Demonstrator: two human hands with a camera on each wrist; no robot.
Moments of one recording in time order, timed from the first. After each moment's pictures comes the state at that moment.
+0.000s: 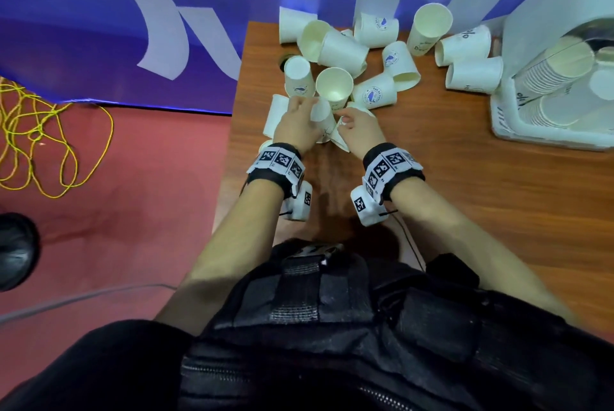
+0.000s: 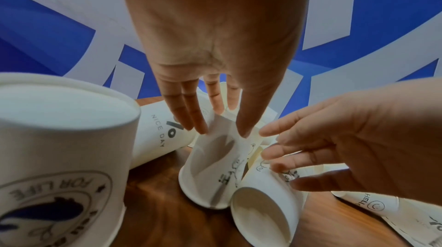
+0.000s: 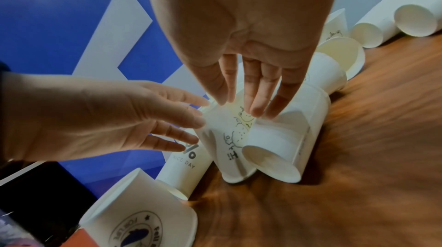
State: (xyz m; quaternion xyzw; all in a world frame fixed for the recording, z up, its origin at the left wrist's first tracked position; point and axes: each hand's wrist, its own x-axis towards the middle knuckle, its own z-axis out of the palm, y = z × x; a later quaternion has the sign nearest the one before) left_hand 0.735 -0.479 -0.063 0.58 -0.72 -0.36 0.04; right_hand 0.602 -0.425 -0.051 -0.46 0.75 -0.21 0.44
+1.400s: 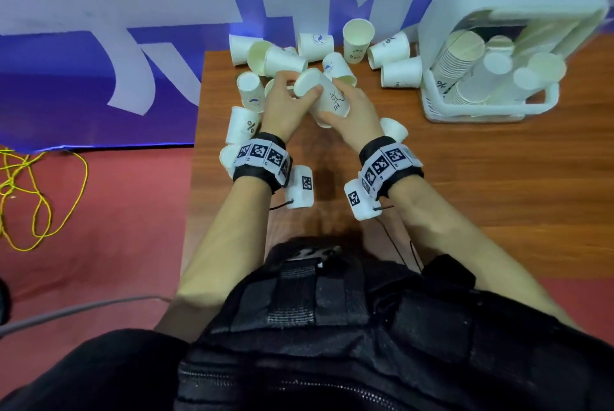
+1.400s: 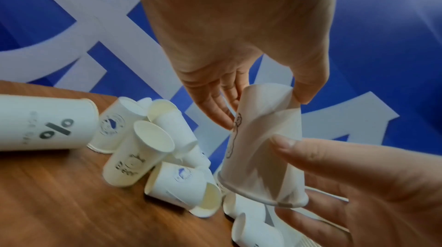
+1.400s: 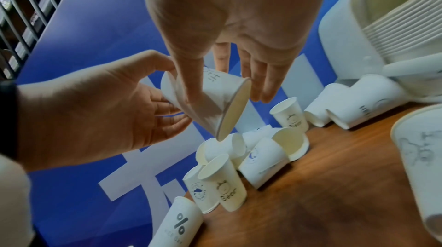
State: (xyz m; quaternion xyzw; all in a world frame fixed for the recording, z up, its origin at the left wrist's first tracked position) left_hand 0.672 -0.434 0.005 0.51 -0.63 -0.50 0.32; right_hand 0.543 -0.363 -0.005 -0.46 0.73 -0.38 0.33
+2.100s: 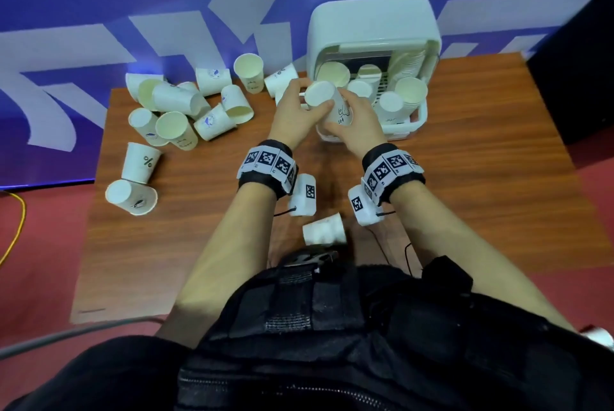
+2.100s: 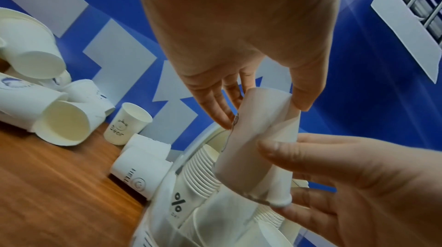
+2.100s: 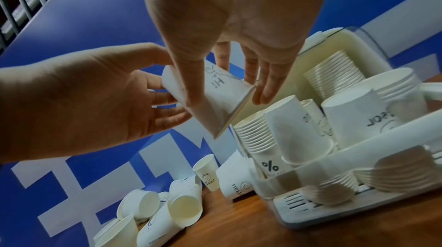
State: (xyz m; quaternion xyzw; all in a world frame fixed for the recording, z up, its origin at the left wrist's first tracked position) left_hand 0.435 -0.346 0.029 0.43 -0.69 -0.50 0.28; right_hand 0.318 -0.272 0.014 -0.42 0.77 -0.38 0.30
